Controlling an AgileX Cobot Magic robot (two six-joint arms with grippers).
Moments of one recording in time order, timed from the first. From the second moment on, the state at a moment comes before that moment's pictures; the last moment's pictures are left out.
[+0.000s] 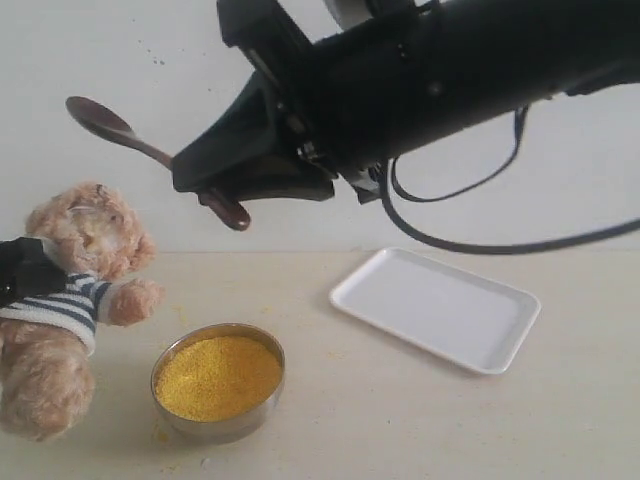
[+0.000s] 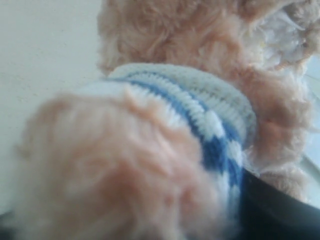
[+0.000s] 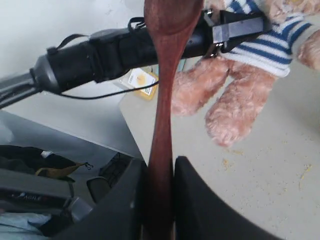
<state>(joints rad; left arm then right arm) 0.17 1.58 -0.81 -1.56 0.47 1.30 0.56 1.54 -1.43 1.13 1.01 -0.49</state>
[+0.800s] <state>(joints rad) 0.20 1.67 -0.81 -1.67 0.43 1.29 0.83 1.66 -1.53 -0.06 0.95 -0.26</state>
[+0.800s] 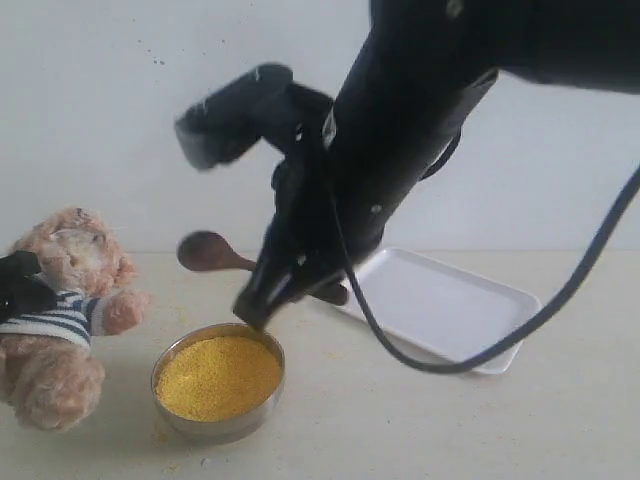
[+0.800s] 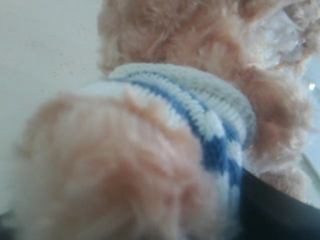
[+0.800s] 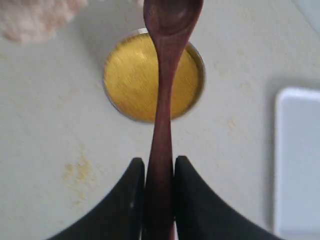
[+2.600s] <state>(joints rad) 0.22 1.67 -0.81 -1.73 0.55 1.38 0.82 1.91 -1.53 -0.06 0.82 -0.20</state>
